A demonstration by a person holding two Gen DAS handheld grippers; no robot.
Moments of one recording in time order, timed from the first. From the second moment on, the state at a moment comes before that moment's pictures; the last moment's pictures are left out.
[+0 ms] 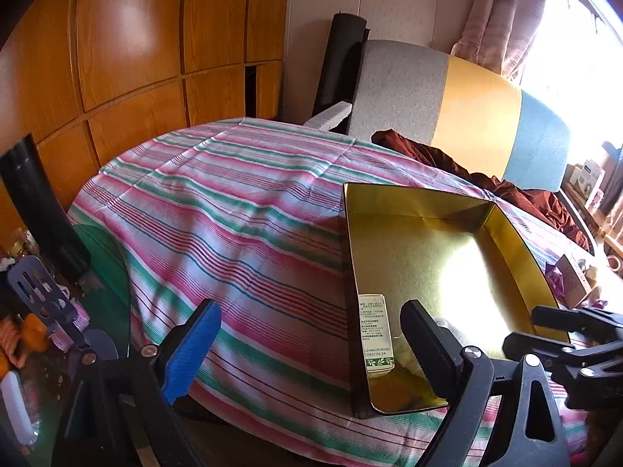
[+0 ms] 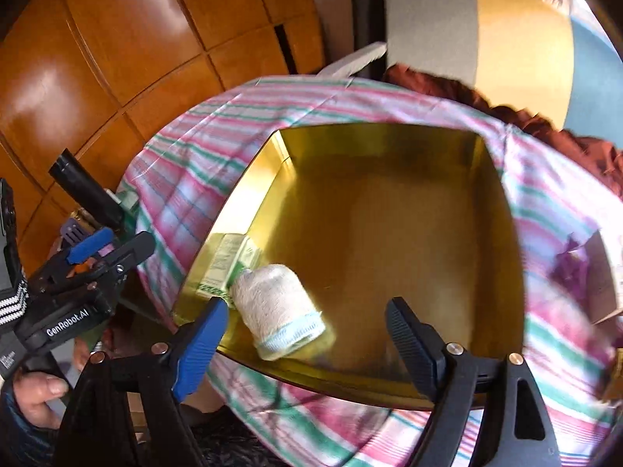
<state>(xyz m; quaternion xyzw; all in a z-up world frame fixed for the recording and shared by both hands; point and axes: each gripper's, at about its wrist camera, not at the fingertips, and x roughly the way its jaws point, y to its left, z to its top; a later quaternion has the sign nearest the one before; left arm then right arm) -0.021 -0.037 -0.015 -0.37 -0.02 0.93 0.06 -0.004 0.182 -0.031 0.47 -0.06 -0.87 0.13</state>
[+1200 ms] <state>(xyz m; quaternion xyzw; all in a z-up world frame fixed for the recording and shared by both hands) -0.005 0.061 -0.003 -0.37 0.05 0.91 0.18 0.104 0.505 0.004 0.37 -0.18 -0.88 -0.25</state>
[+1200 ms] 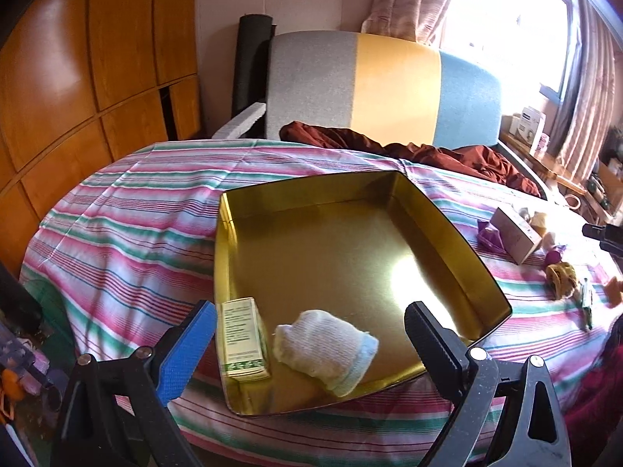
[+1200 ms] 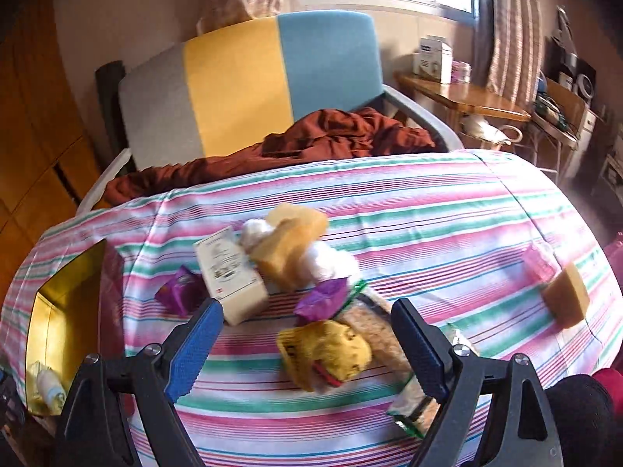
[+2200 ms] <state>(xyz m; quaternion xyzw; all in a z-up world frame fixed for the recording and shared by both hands) -0.031 0.293 -0.005 -0.39 0.18 0.83 0.35 0.156 0.587 -0.037 0.31 -0.40 -0.82 -0.27</state>
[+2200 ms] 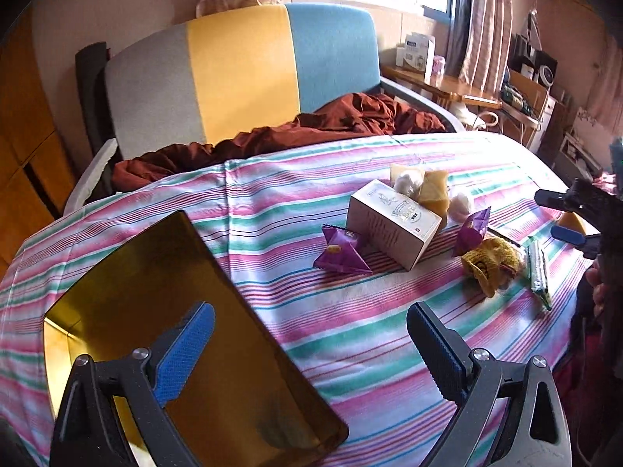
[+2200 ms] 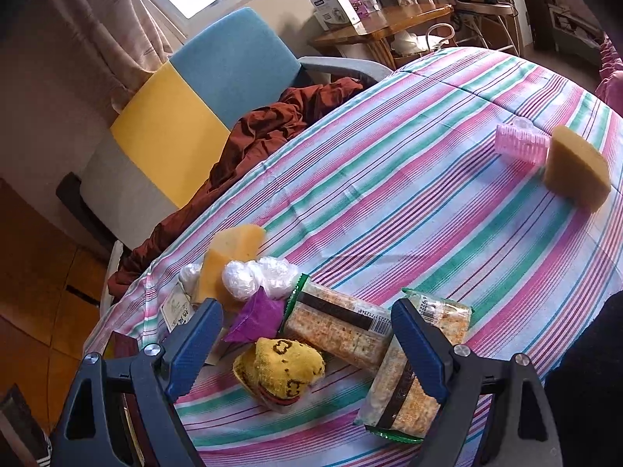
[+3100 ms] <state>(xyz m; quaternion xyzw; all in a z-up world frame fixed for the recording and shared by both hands) -0.105 0.414 -0.095 -0.50 0.25 0.76 0.33 0.148 0.587 -0.041 0.32 -0.40 -0.82 -0.25</state>
